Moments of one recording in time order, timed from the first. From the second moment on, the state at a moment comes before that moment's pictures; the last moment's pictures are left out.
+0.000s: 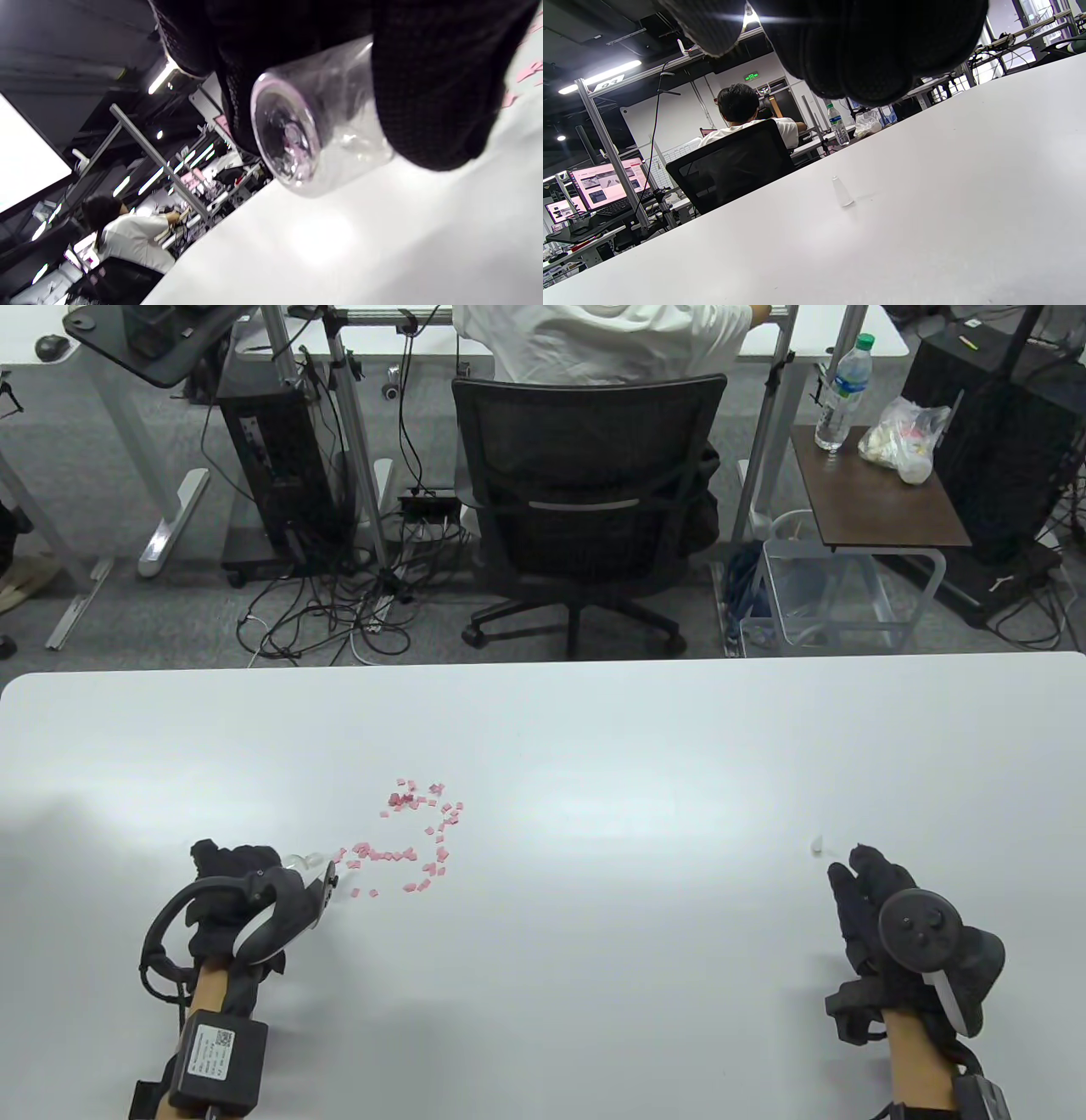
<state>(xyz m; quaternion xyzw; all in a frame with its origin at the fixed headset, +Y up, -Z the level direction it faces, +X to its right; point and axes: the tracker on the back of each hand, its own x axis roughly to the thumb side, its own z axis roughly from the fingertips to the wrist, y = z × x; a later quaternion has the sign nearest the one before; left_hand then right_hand) -0.309 -0.715 -0.344 0.01 0.07 -0.34 0.94 0.315 -0.715 -0.283 -0.14 -0.15 0.96 0.21</state>
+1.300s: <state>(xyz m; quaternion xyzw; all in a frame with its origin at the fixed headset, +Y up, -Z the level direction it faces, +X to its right) -0.299 -0.719 -0.352 0.02 0.07 -0.35 0.93 0.317 -0.716 -0.283 -0.14 -0.15 0.95 0.22</state>
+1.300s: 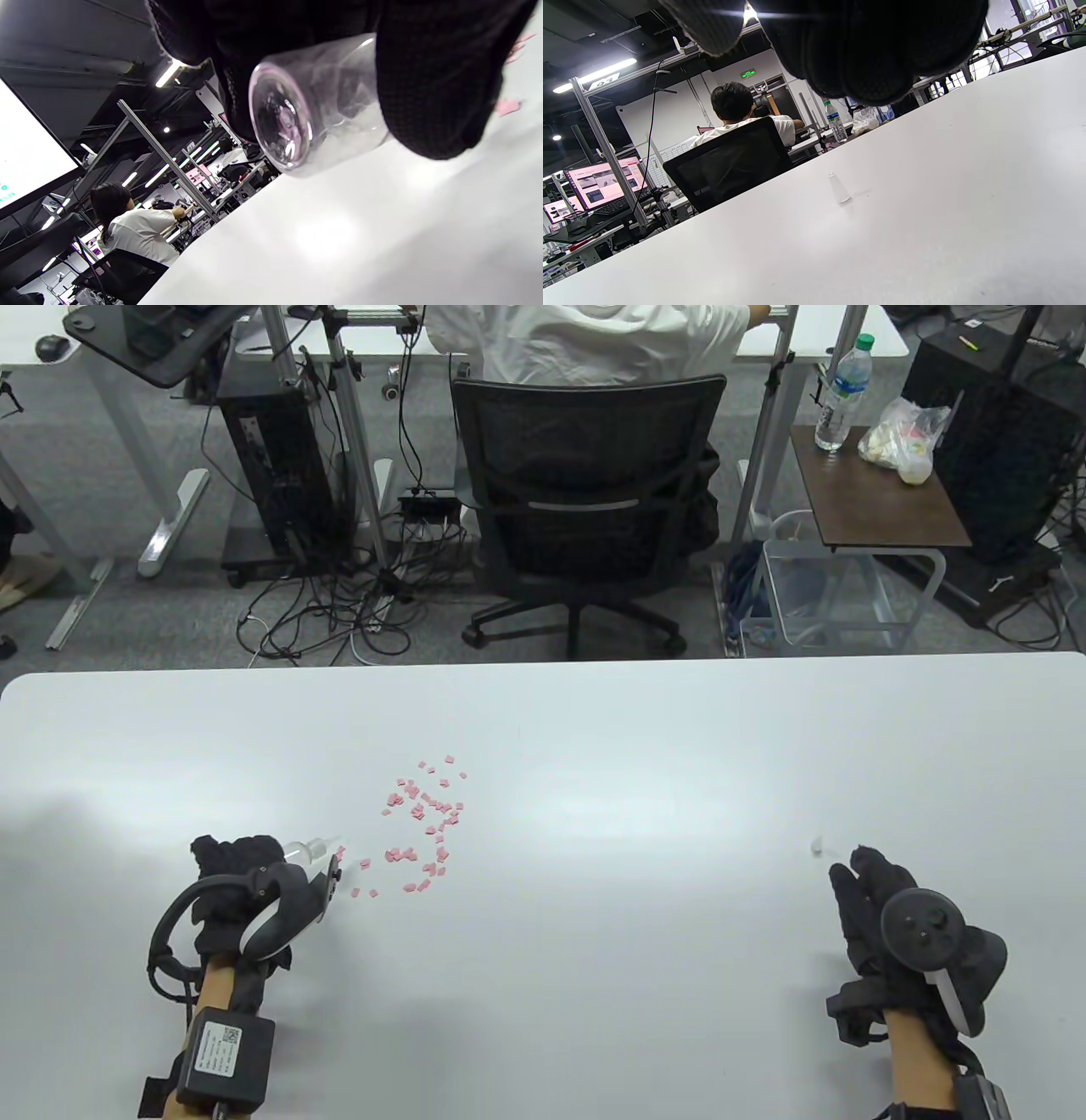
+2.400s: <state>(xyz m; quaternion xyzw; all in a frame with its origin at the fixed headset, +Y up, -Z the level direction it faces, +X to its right) -0.300 -0.722 -0.335 0.06 0.01 -0.34 0.94 0.319 -0.716 -0.282 -0.14 -0.14 0.95 0.22</state>
